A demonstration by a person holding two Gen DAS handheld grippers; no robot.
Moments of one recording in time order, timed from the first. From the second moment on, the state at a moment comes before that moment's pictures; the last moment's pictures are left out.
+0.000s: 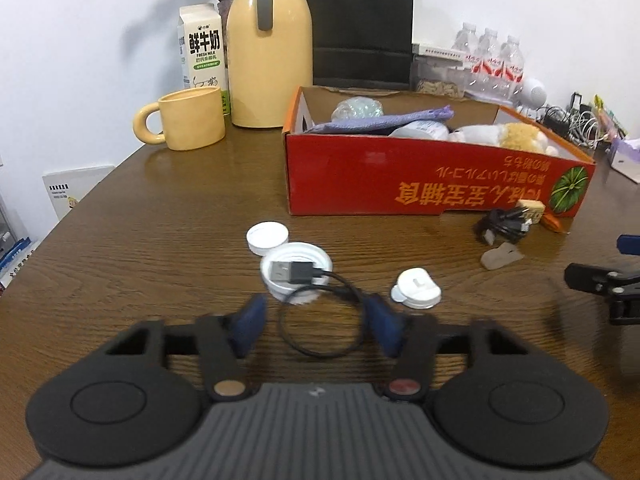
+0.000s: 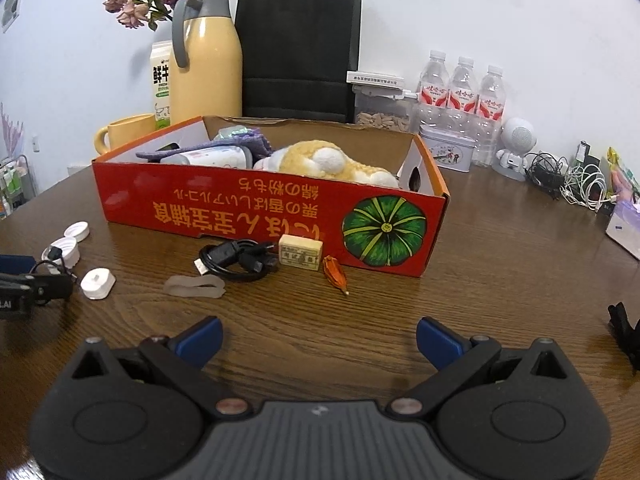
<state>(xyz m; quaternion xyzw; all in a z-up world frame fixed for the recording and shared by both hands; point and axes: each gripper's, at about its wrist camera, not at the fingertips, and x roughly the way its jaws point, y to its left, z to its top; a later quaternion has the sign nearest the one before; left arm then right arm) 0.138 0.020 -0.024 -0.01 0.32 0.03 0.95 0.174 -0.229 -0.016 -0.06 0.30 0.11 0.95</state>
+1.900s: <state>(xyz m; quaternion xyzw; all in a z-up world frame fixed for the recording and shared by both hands) 0.109 0.027 0.016 -0.04 0.22 0.00 0.97 0.181 -0.180 -0.012 -0.06 0.30 0.17 0.94</state>
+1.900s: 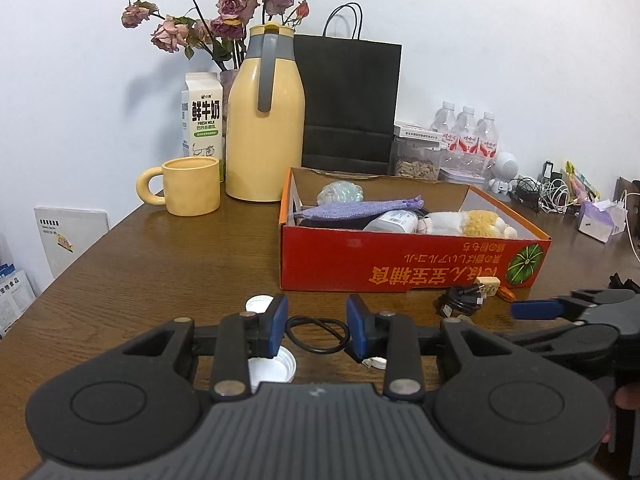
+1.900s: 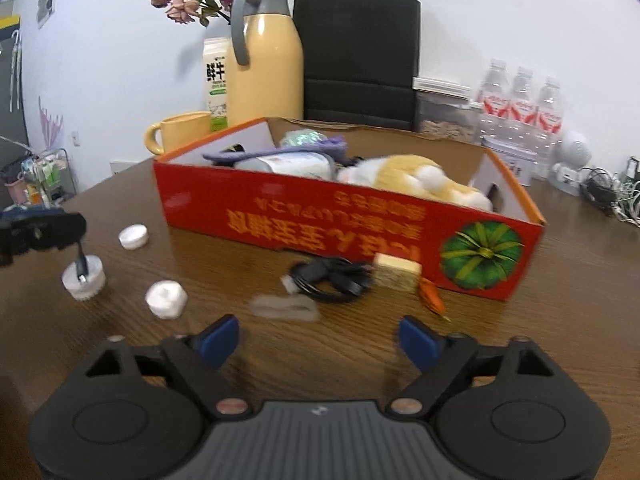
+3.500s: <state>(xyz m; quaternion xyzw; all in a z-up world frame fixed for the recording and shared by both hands) 0.162 0.025 -0.021 0.03 0.33 0.00 0.94 0.160 -0.180 -0.005 -0.04 0.24 0.19 0.95</state>
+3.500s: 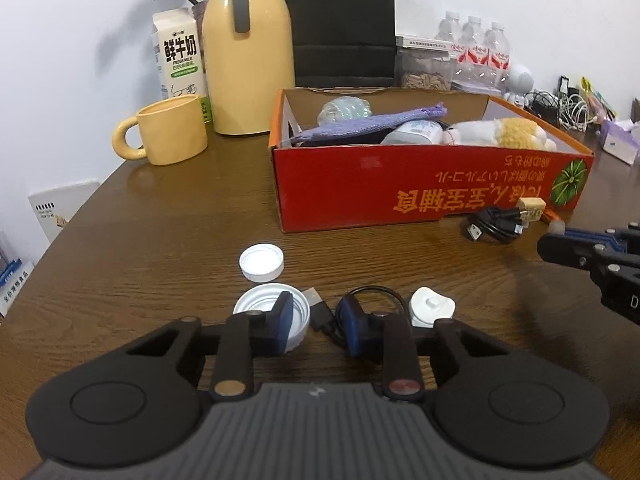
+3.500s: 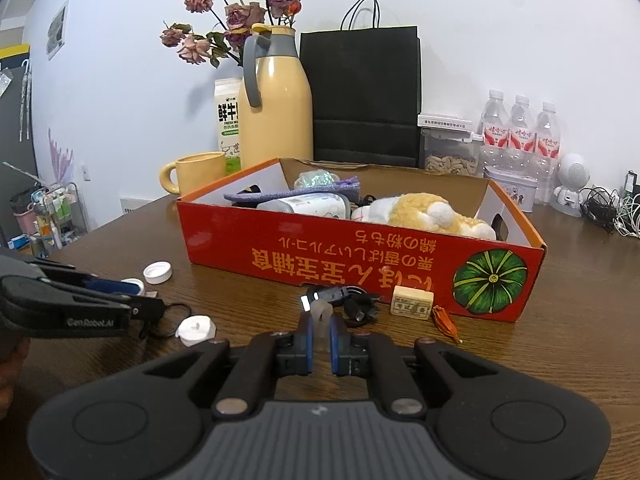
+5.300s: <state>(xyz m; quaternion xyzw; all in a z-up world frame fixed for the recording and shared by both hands) 0.169 0.005 0.047 -0.01 0.21 -0.03 0.98 0.155 -0.190 0.032 -0.04 0.16 0.19 0.97</state>
